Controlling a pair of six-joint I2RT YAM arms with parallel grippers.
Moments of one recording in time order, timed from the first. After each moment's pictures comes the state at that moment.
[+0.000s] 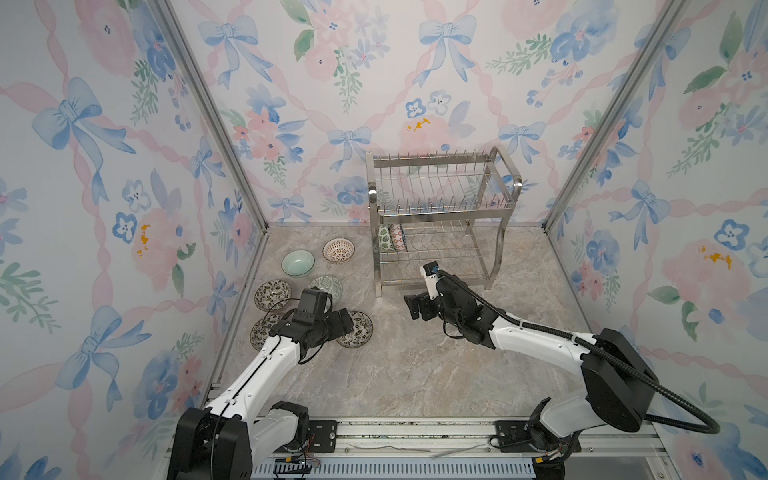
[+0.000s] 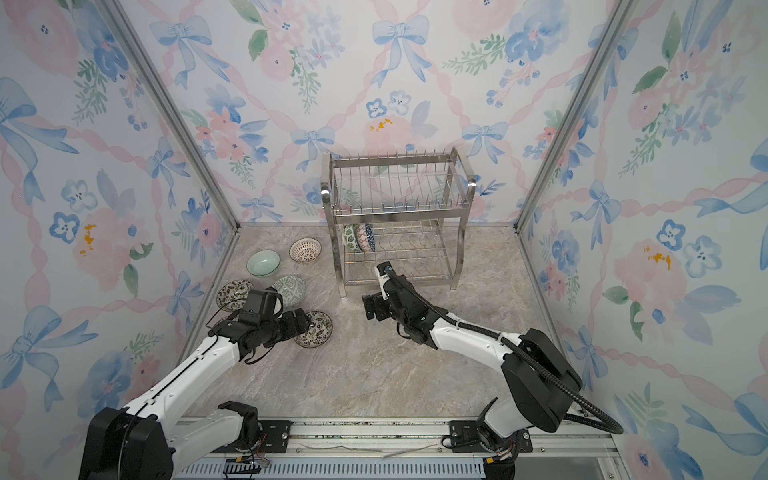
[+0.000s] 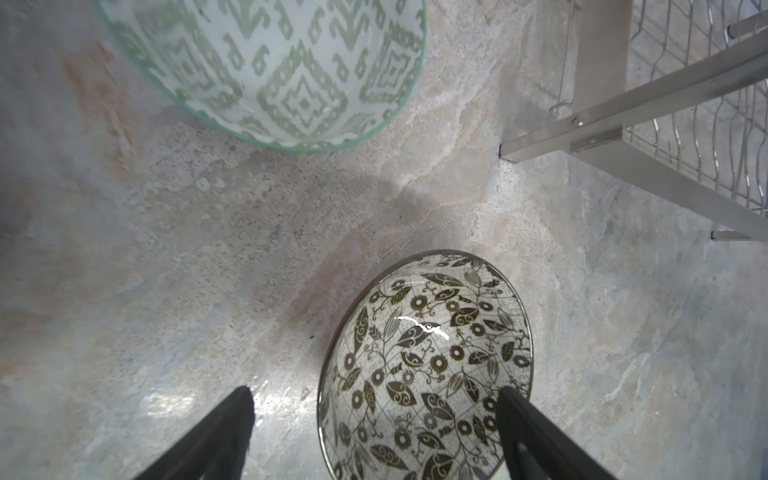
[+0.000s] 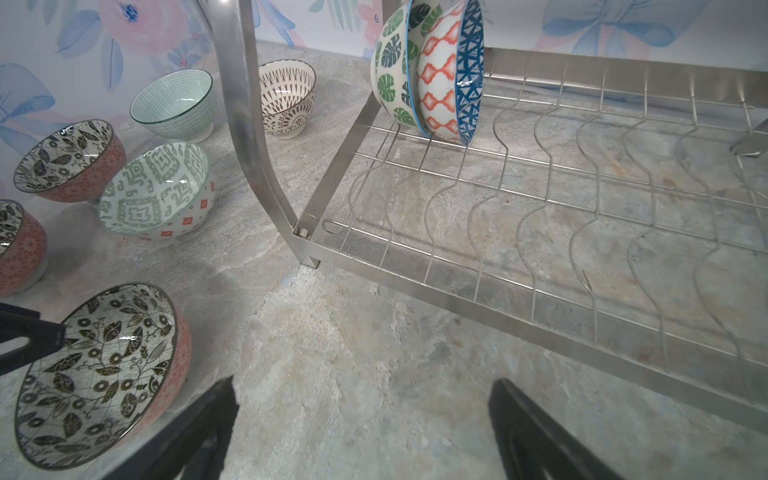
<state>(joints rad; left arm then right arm) -0.23 1.09 0.61 -0.51 0.12 -0.60 0.79 1.51 0.89 0.07 0.17 0.24</state>
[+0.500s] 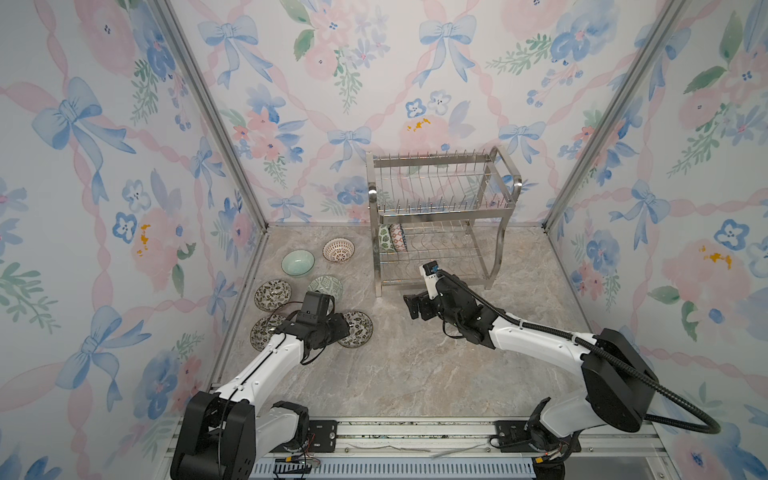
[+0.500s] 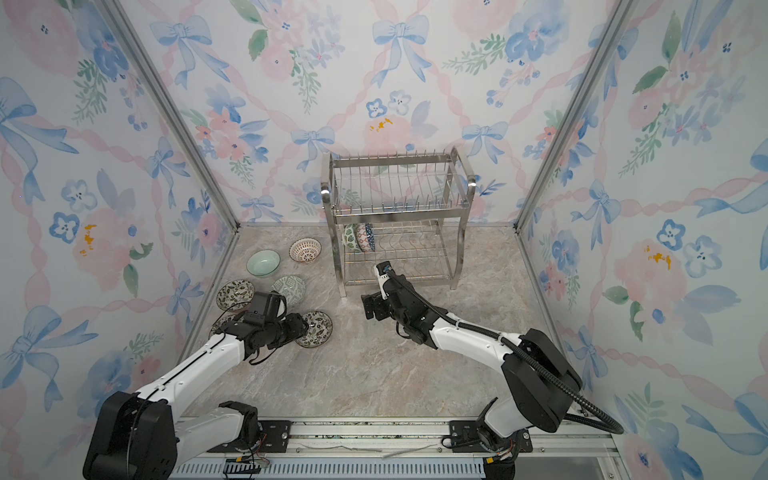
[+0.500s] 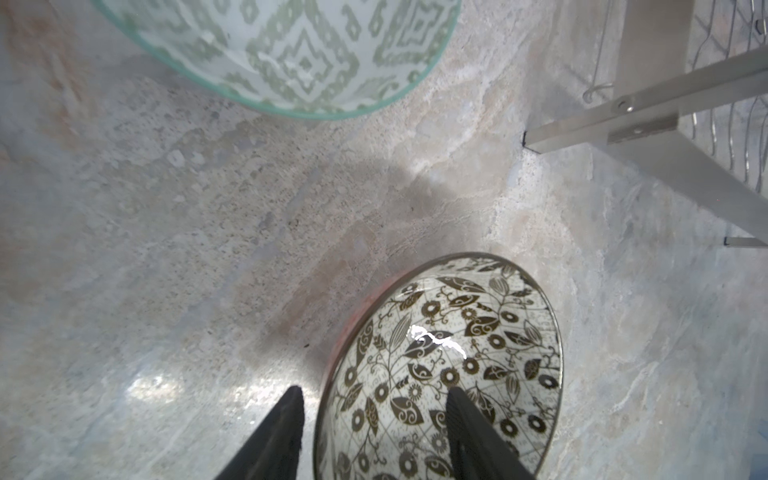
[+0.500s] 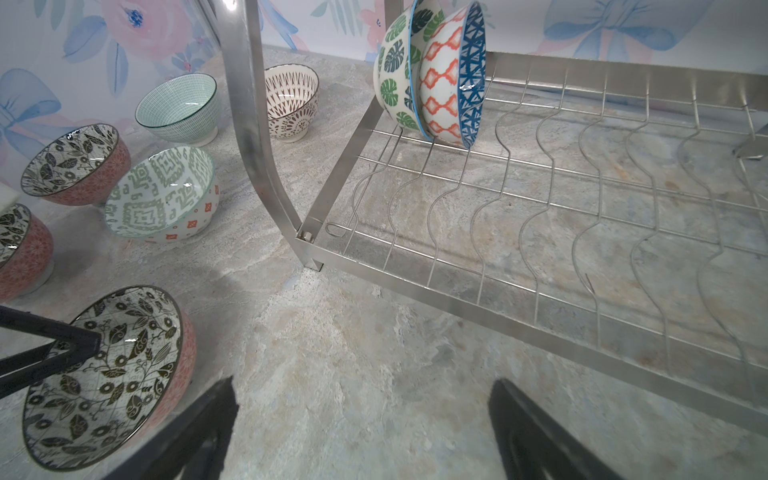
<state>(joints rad) -0.23 1.15 0.58 -0.44 0.13 -0.63 0.79 1.51 0.89 0.07 0.17 0.25</state>
